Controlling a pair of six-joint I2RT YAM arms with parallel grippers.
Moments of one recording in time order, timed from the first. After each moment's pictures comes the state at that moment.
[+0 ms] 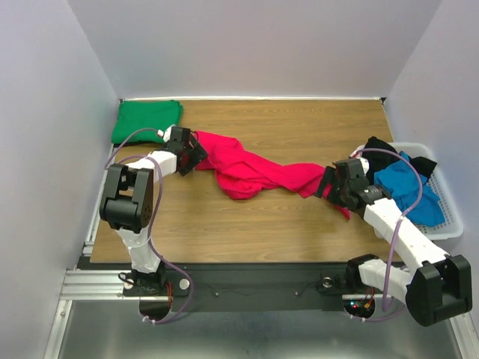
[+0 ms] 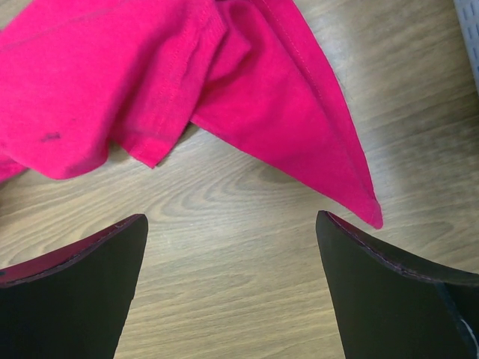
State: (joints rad) left arm -0.21 1.78 1.04 -0.14 -0.07 -0.83; right arm 0.26 1.06 0.71 -0.58 0.25 0.61
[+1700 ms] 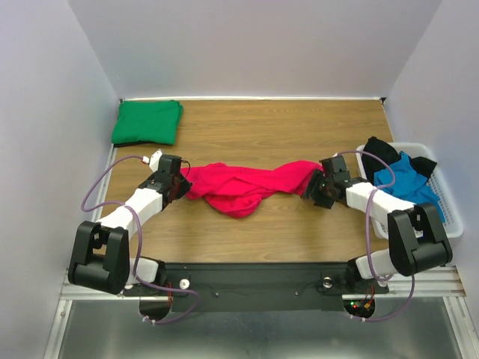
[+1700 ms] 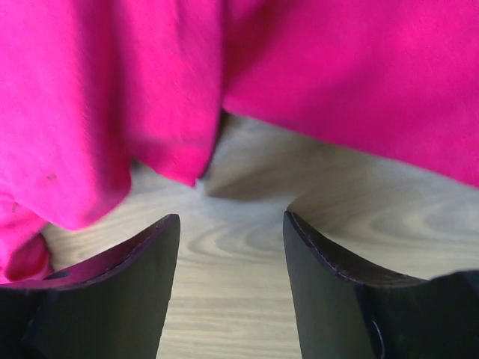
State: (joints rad) left arm -0.25 1.29 0.66 -0.22 -0.18 -0.87; right arm 0.26 1.40 0.68 -0.30 0.00 0.70
